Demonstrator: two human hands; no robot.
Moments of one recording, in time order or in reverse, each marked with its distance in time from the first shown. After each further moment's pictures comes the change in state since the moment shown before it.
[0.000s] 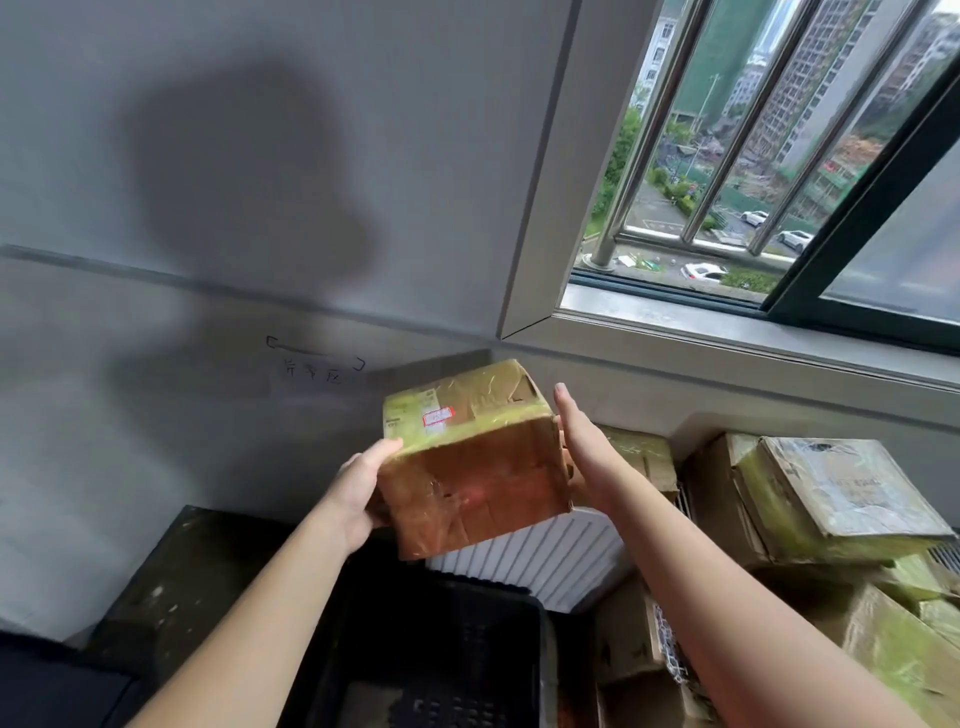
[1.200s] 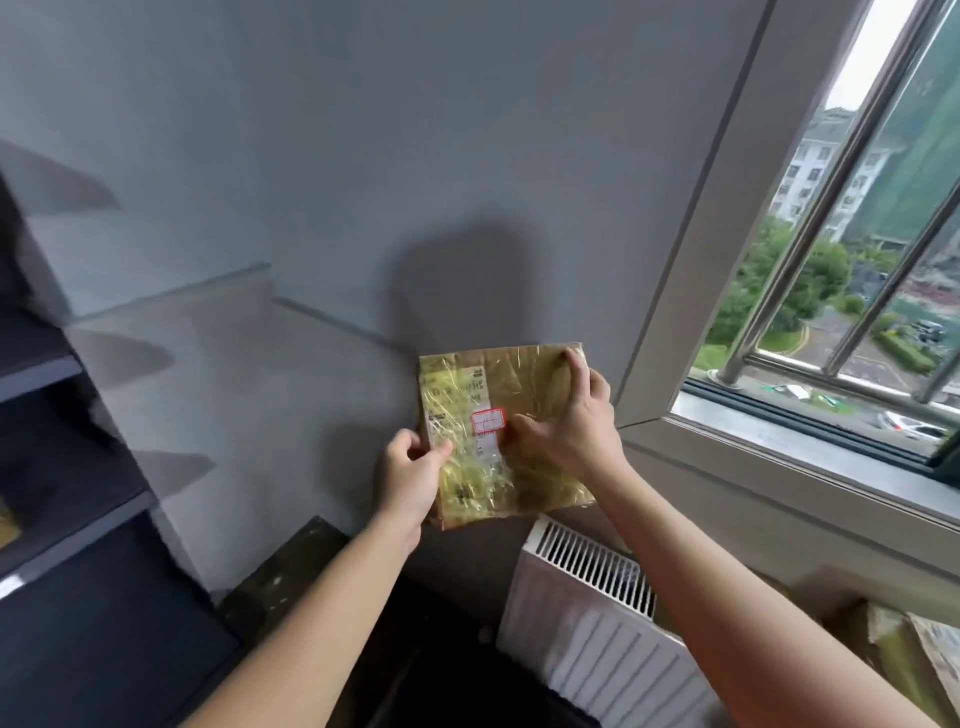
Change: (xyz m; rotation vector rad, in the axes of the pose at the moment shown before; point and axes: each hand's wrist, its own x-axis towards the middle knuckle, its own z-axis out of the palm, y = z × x) left_hand -0.117 0.044 0.002 0.083 0.601 0.528; right_hand -0.098 -0.120 0.086 -0.644 0.051 -0.806
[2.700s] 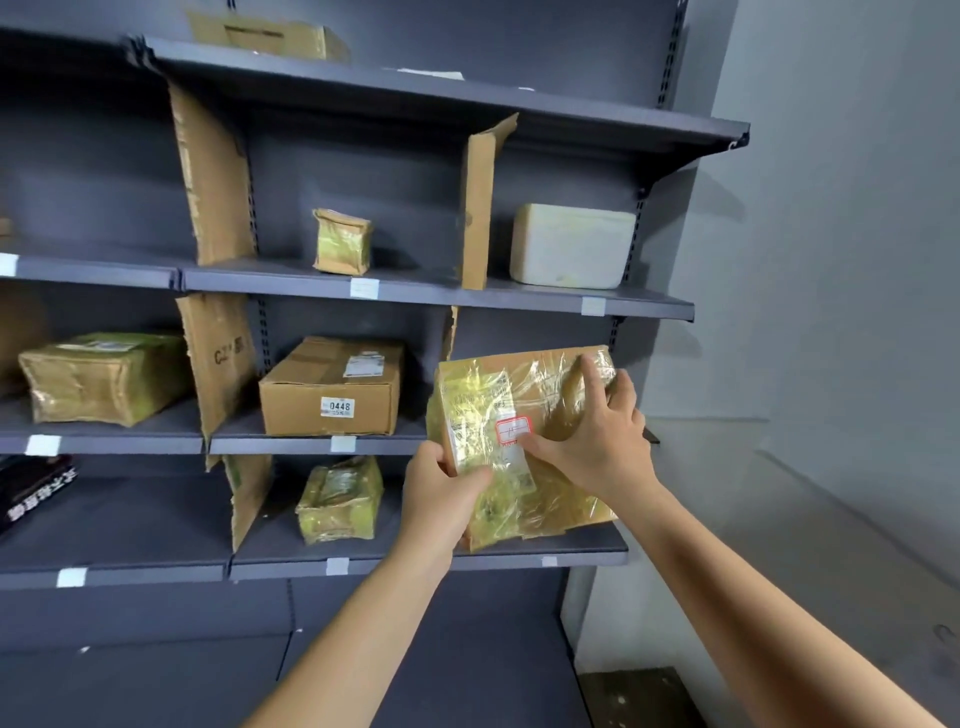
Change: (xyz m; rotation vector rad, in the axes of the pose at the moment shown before) left_hand -0.241 0.037 -0.484 -0.065 0.848 0.121; right_hand -0.293 -0.459 0.159 0.112 -0.360 -0.808
